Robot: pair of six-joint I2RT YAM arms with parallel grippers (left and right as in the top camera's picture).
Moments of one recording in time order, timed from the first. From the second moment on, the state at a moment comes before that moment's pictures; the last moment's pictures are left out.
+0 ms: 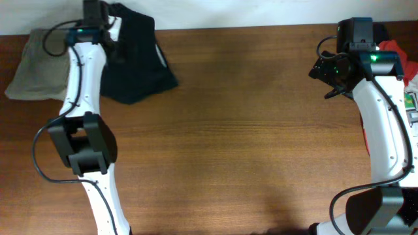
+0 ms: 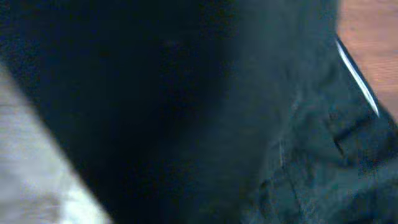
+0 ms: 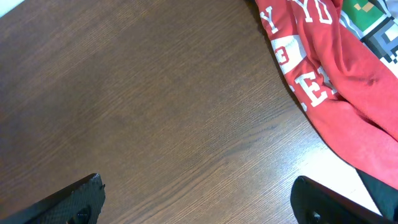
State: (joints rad) left arm 0.06 2.35 2.28 -0.96 -0.12 0.21; right arm -0.05 1.69 1.70 -1.13 0.26 0.55
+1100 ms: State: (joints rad) left arm 0.30 2.35 2.29 -0.73 -0.21 0.35; right arm -0.05 1.69 1.70 -1.13 0.26 0.55
